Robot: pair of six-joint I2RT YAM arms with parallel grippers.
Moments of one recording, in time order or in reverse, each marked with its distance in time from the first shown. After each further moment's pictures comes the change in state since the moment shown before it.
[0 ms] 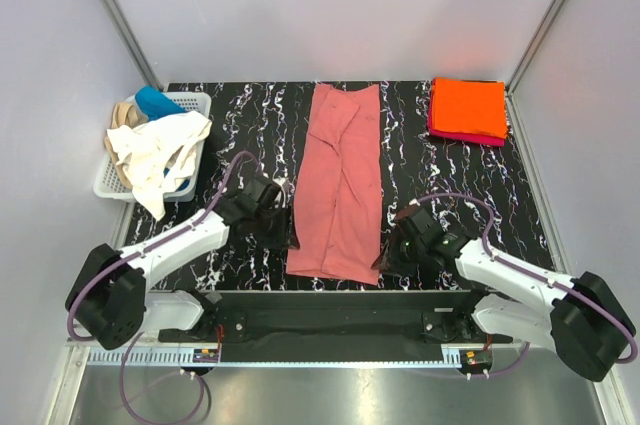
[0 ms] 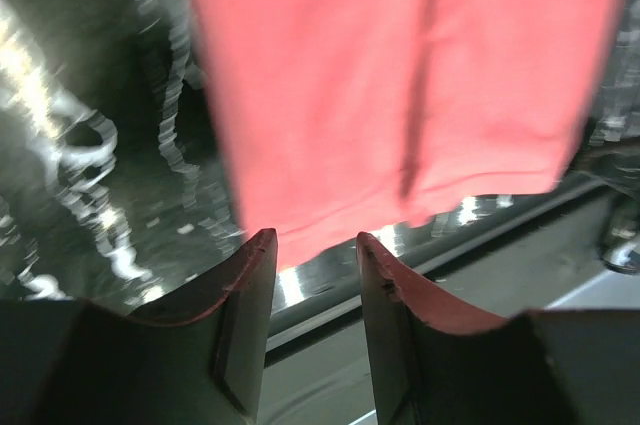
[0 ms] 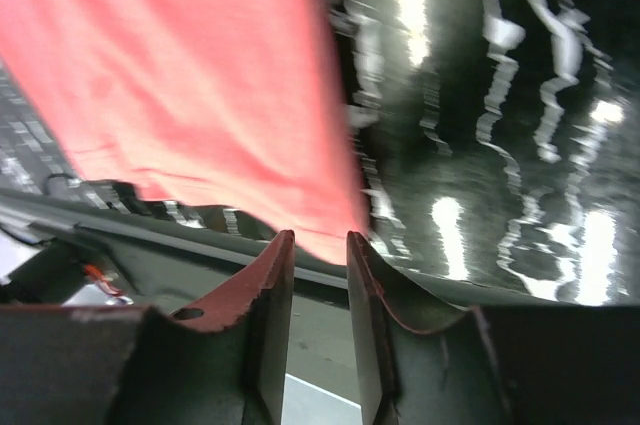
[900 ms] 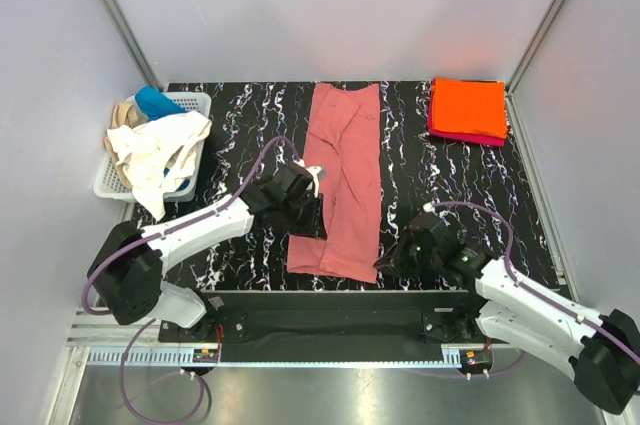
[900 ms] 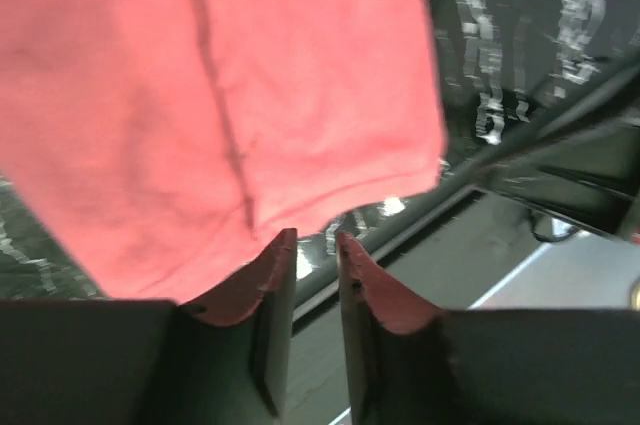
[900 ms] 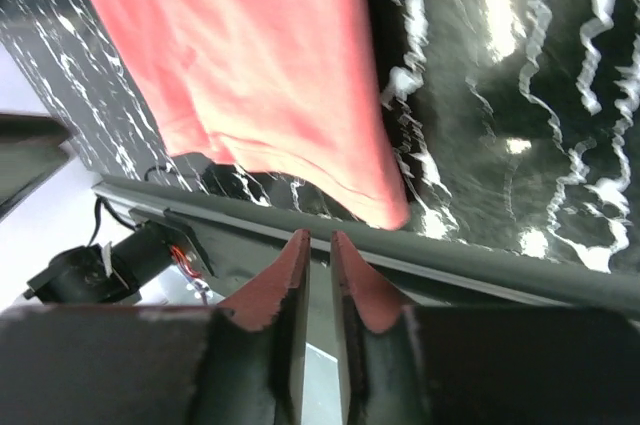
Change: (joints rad) left arm -0.150 0.148 0.213 0.034 0.017 0.007; right arm 0.002 -0.263 -0.114 0.012 -0.014 0.152
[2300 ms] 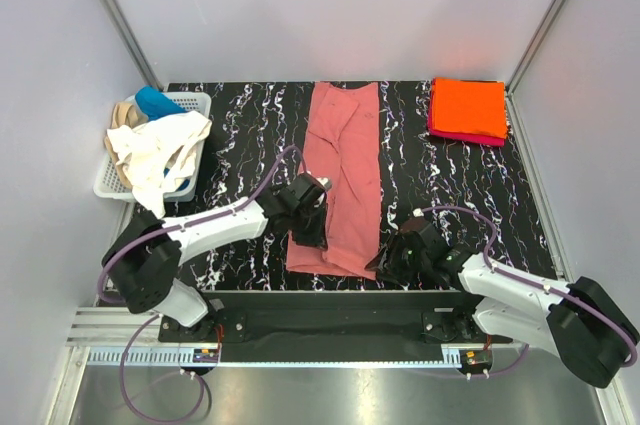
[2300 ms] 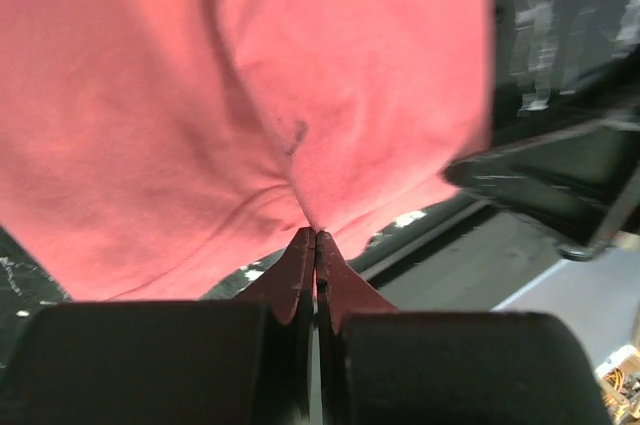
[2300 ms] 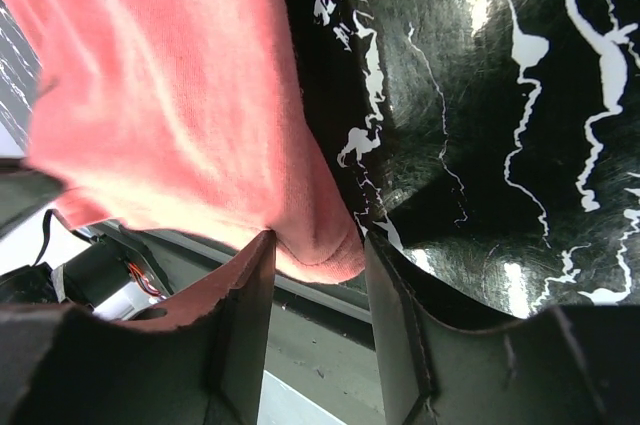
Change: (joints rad) left arm -0.047 0.088 -0.001 0.009 -0.037 -0.069; right arm 0.000 0.219 -0.079 0.263 -0.022 -0.053
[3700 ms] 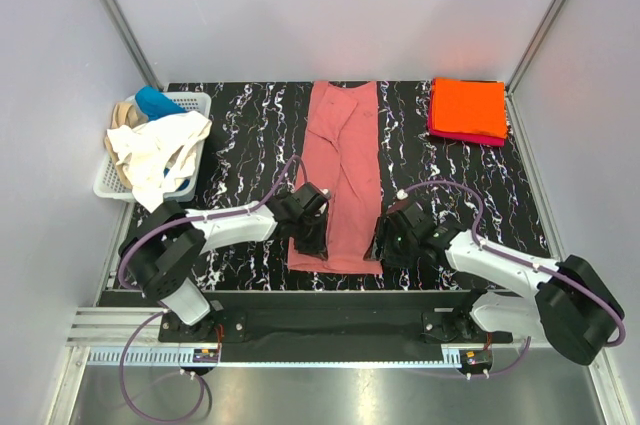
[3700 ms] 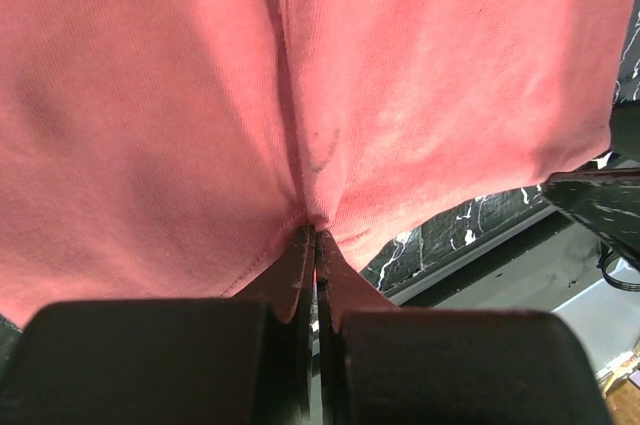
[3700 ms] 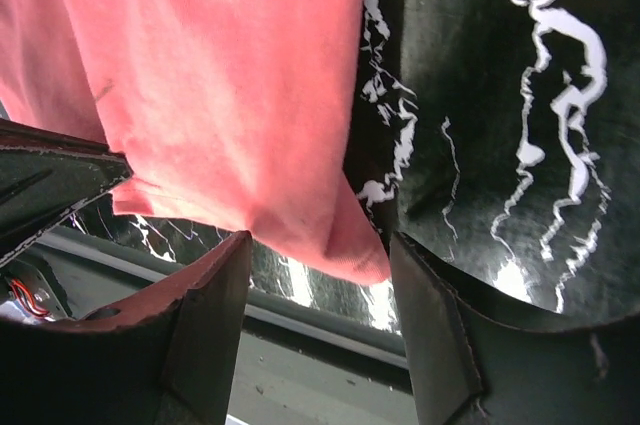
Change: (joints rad) left arm -0.002 0.114 -0.093 0.121 0.025 -0.045; right arm 0.005 0.149 0.238 -0.214 0.106 -0.296
